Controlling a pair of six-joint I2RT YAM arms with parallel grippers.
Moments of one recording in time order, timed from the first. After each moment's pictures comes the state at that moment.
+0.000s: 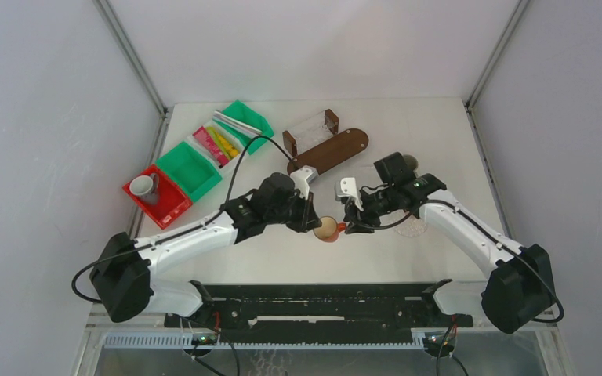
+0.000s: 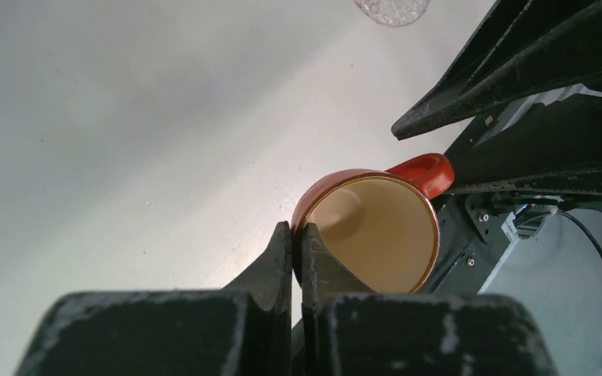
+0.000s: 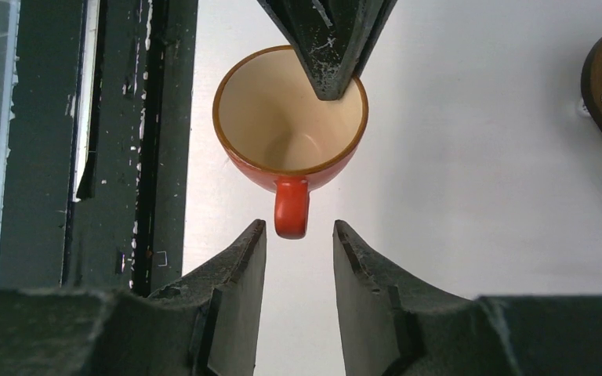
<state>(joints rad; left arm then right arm) -0.86 1.32 0.87 -0.18 0.19 -0.46 0.48 1.27 0.97 -0.77 -0.83 -0.88</state>
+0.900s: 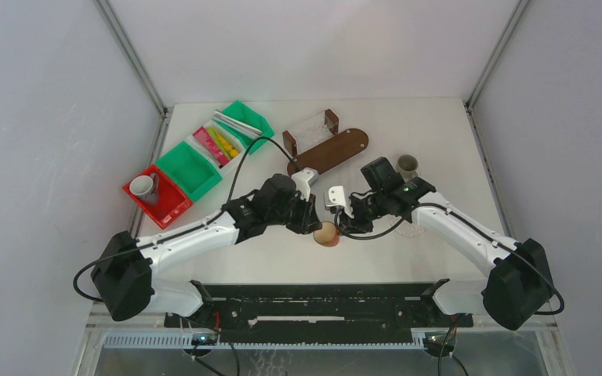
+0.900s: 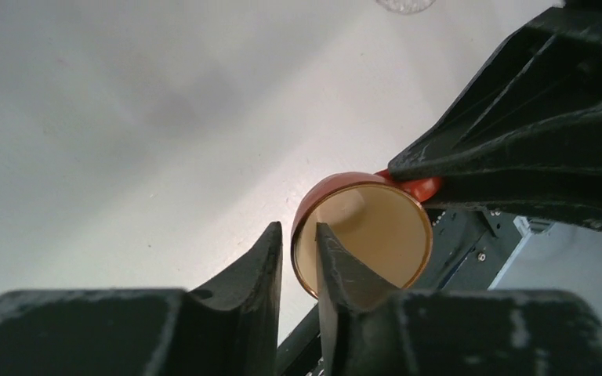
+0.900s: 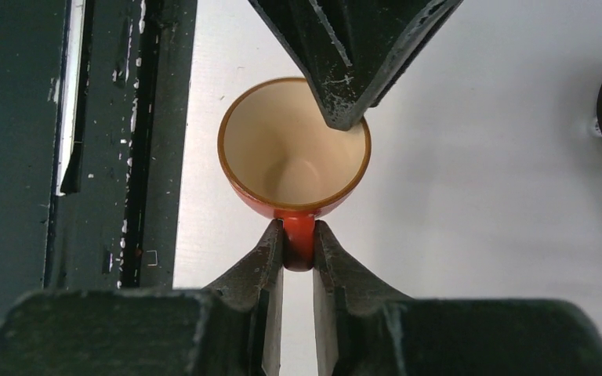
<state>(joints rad) -0.86 1.33 0.87 -0.21 0.18 -0.45 0.60 1.29 0.97 -0.74 -0.72 -0.87</state>
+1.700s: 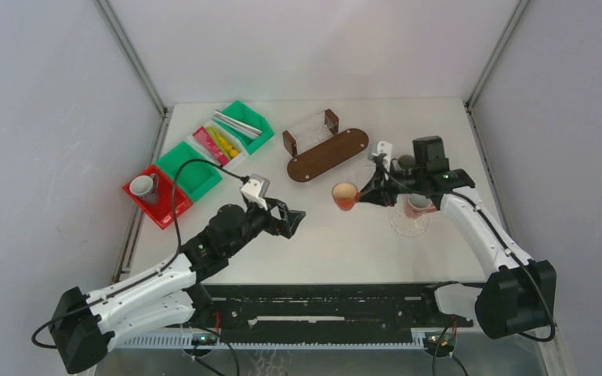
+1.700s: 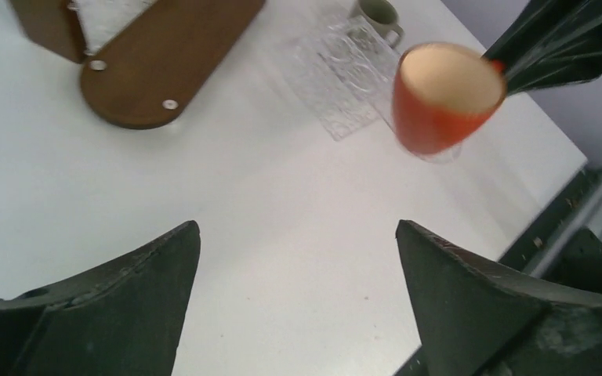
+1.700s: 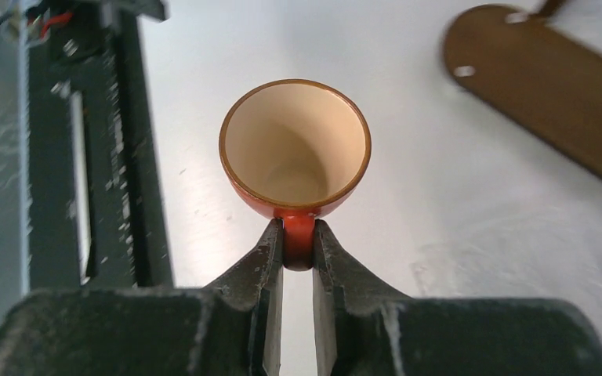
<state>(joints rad) -0.85 0.88 0.52 0.14 -0.11 -0.37 0.25 1.24 0.99 -0.67 -0.99 -0.65</state>
